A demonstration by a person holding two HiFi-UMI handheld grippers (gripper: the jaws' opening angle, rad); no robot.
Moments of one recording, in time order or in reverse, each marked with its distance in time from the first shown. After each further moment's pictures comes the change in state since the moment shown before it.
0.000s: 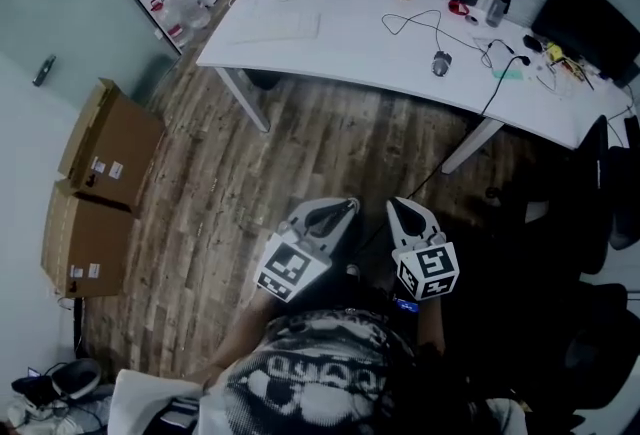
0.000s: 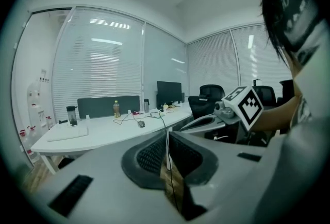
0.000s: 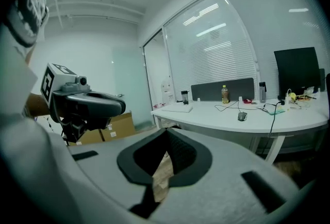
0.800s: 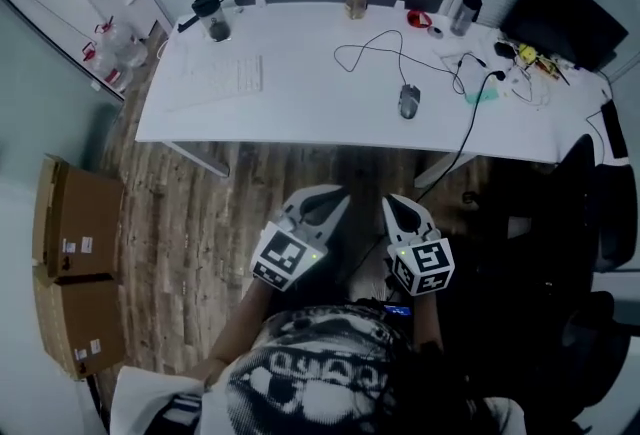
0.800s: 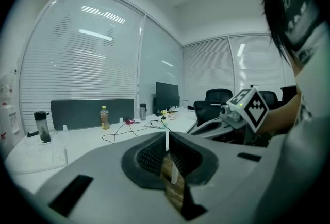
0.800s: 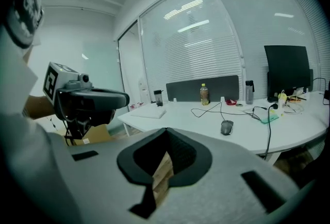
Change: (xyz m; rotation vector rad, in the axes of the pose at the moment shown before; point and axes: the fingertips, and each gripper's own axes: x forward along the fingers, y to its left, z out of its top) left arm 0.194 0.170 0.048 0.018 -0.041 -0.192; right arm 0.148 -0.172 0.056 0.076 0.050 -0.216
